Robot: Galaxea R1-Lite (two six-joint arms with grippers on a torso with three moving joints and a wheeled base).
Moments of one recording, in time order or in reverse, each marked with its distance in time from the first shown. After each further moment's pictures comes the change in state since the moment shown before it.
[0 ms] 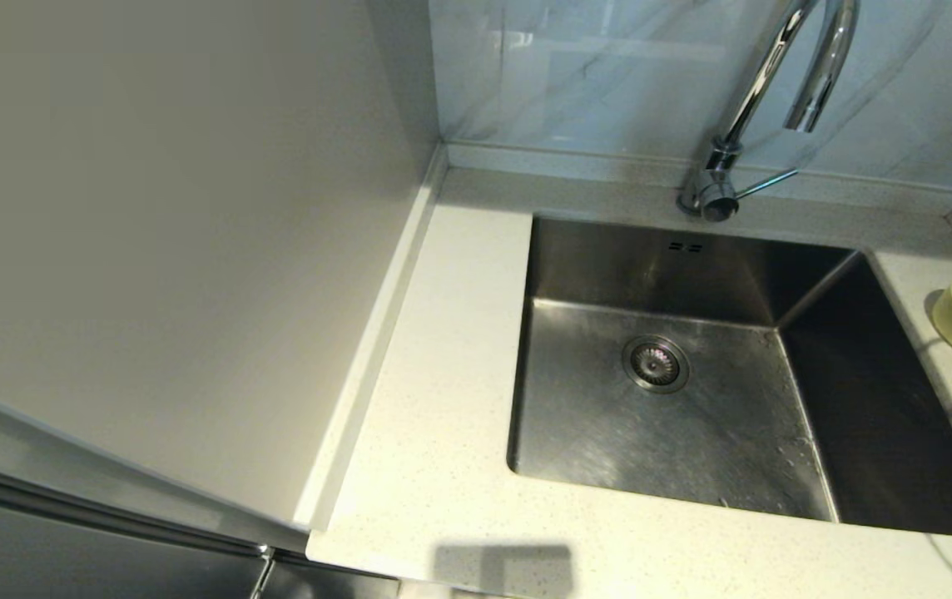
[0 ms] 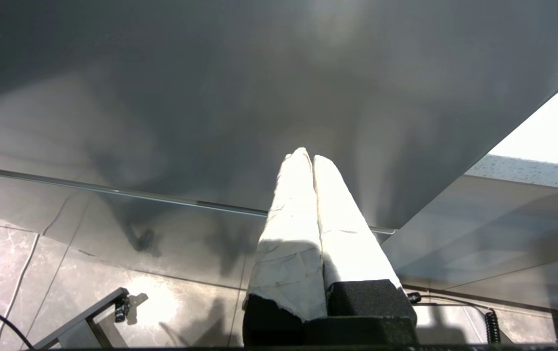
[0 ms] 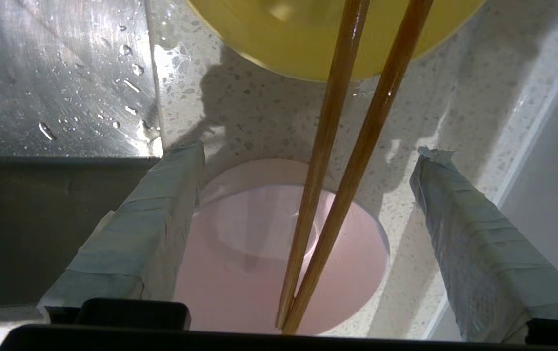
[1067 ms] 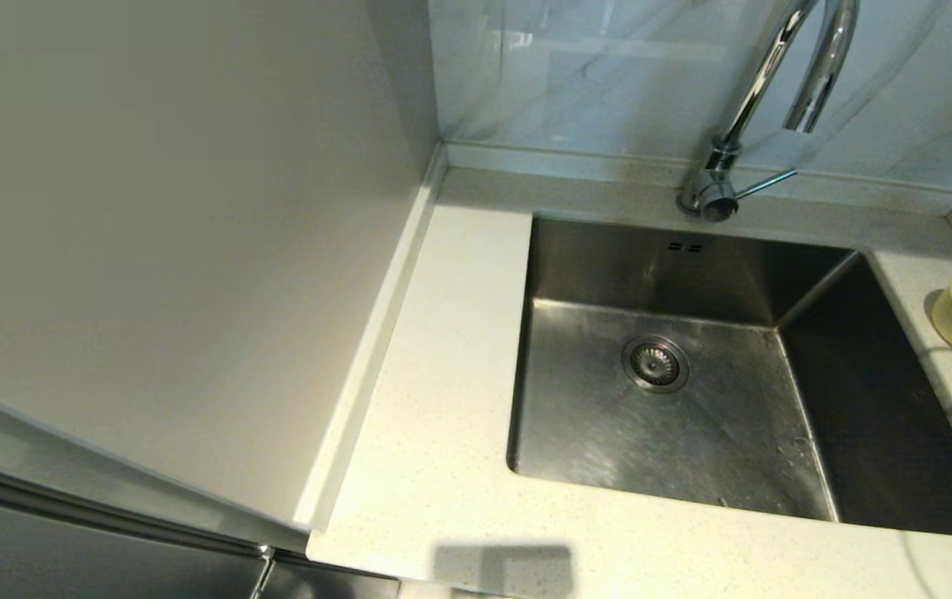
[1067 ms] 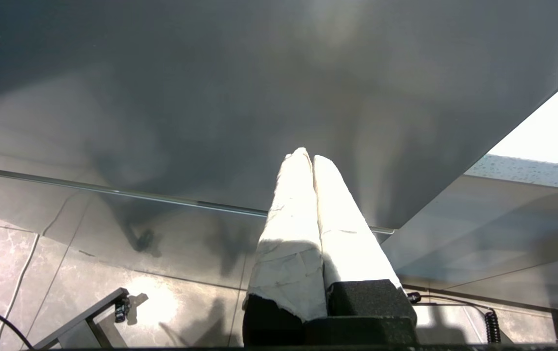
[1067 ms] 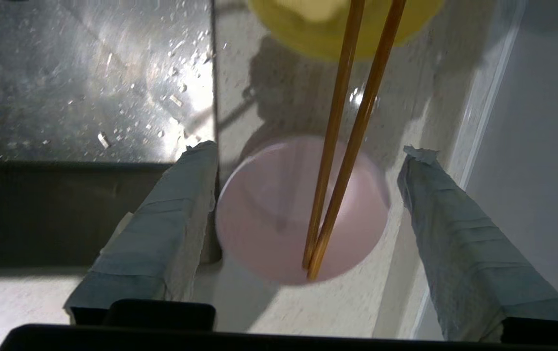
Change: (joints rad) left arm 0.000 0.000 0.000 0.000 0.000 0.000; right arm -0.034 -0.120 -0.052 0.086 0.099 0.020
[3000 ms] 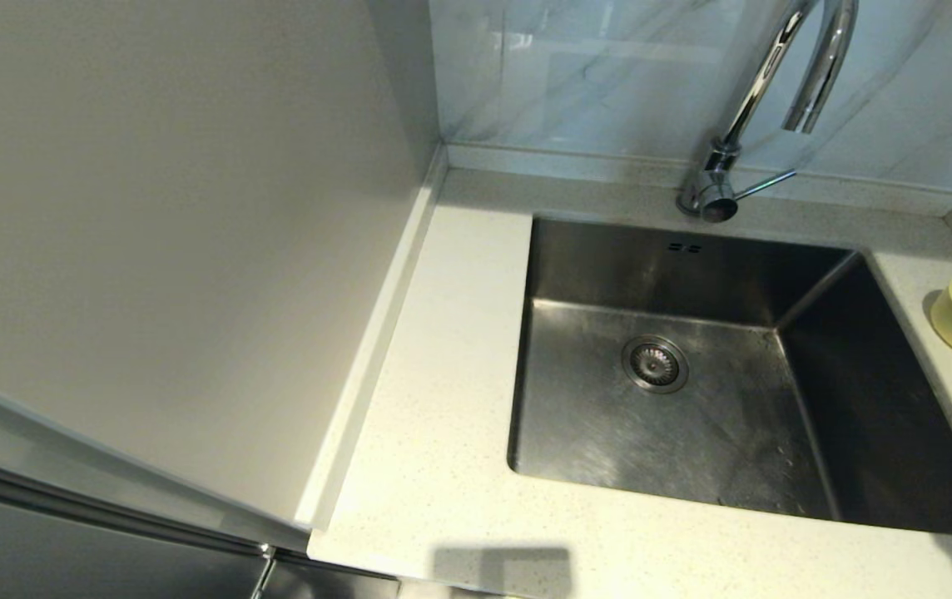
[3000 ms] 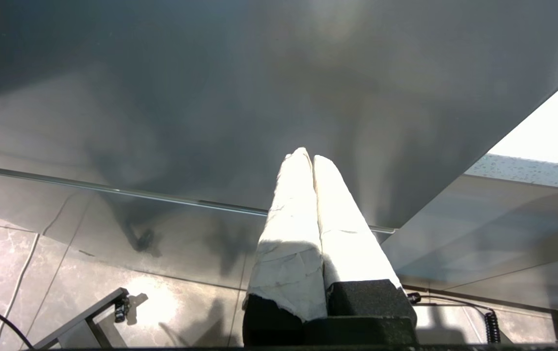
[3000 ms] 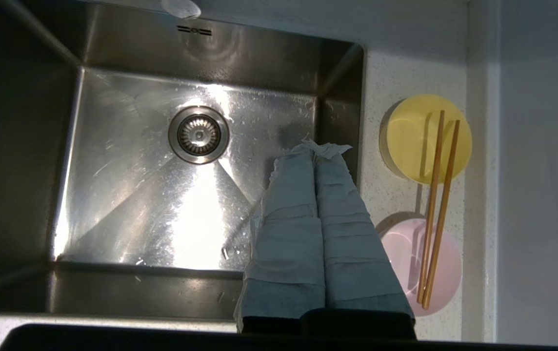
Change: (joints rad) left arm 0.000 0.000 0.000 0.000 0.000 0.000; right arm 0.622 -0.480 0.085 -0.174 -0.406 0.429
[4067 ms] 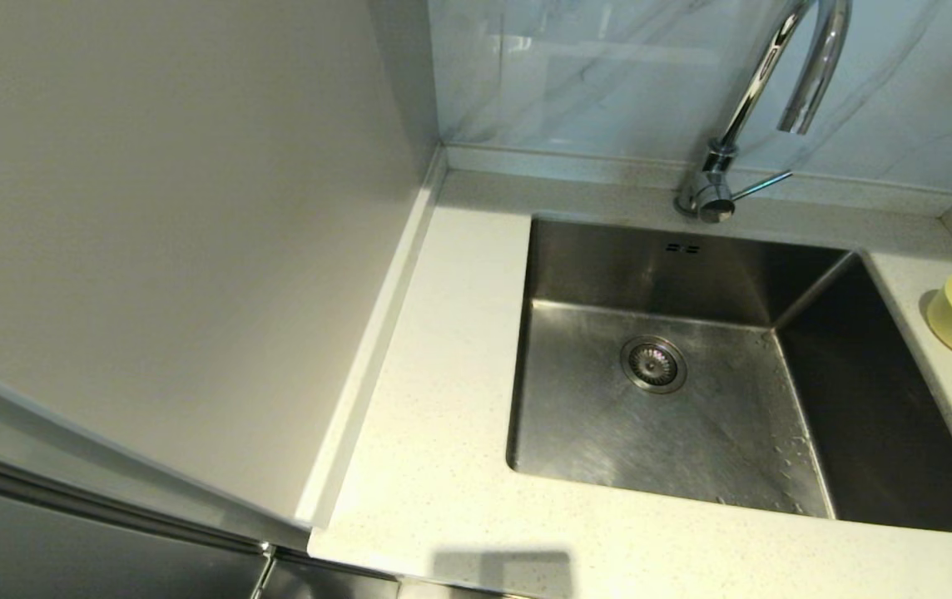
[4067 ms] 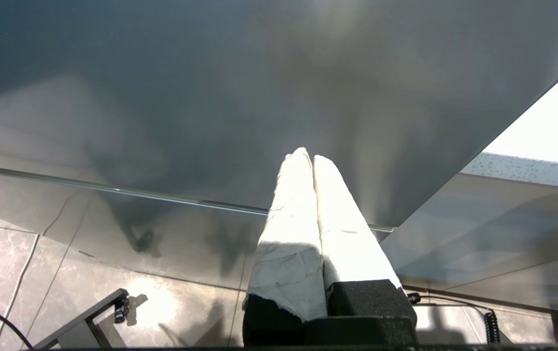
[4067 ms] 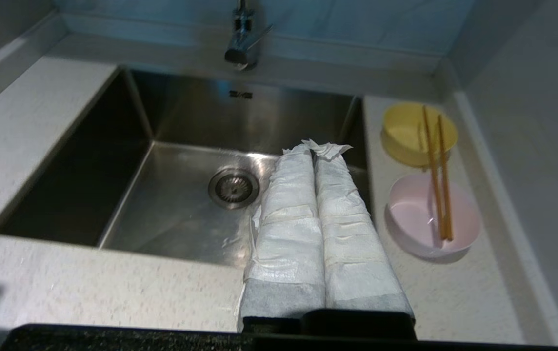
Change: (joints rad) left arm 0.000 0.000 0.000 0.000 0.000 0.000; right arm 0.116 -1.188 1.256 -0.664 -0.017 0.009
